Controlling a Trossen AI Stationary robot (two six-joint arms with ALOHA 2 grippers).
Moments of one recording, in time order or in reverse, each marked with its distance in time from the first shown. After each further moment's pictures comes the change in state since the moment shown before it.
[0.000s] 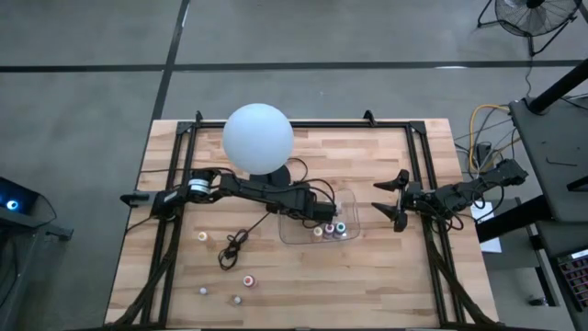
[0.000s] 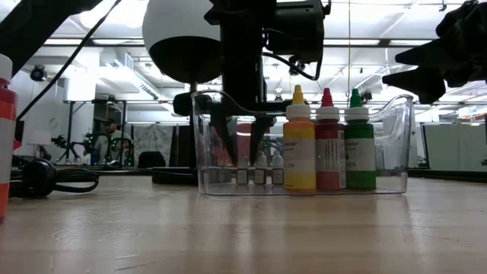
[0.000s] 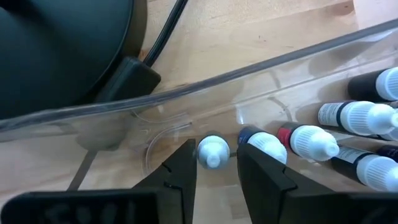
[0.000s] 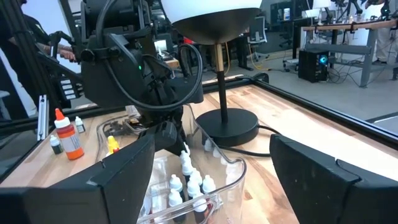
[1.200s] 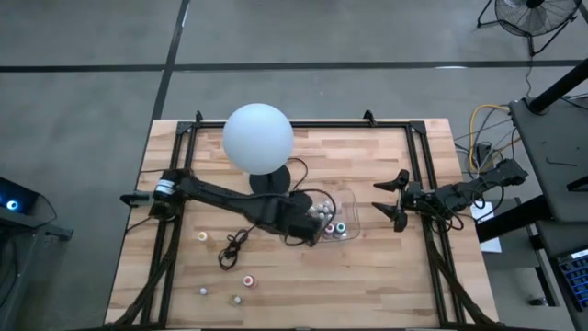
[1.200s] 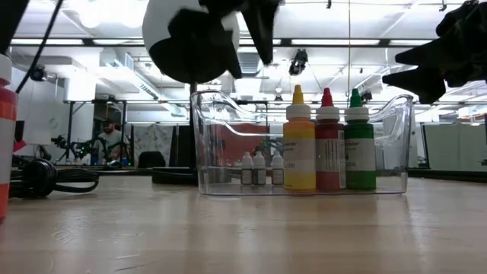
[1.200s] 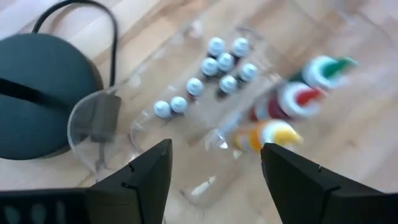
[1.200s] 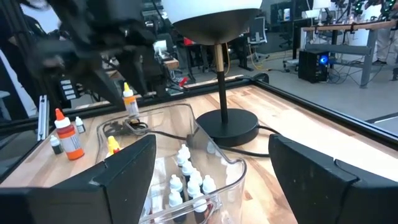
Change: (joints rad) left arm -0.164 -0.256 0.018 0.003 -0.083 0.373; right arm 0.000 -0.001 0.000 0.000 0.000 0.000
